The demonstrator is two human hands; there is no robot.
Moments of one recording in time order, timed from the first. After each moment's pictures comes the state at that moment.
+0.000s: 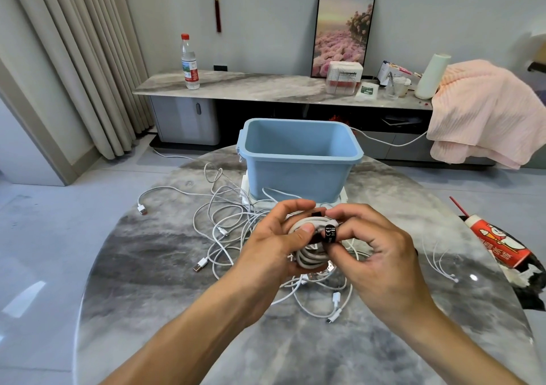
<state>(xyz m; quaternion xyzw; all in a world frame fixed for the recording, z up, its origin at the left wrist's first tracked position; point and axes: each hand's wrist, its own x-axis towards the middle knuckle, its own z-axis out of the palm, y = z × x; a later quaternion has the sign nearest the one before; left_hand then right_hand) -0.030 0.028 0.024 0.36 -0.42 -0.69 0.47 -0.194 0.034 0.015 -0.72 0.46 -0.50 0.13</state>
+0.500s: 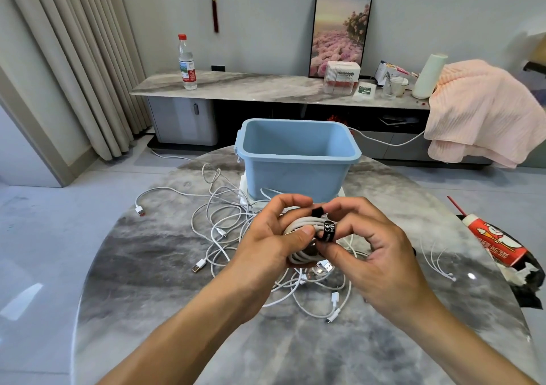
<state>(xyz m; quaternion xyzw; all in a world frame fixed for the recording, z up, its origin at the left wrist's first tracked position) -0.028 0.027 0.031 0.33 -0.44 -0.68 0.49 -0.196 0.032 0.021 -0.72 0.43 -0.49 0.22</state>
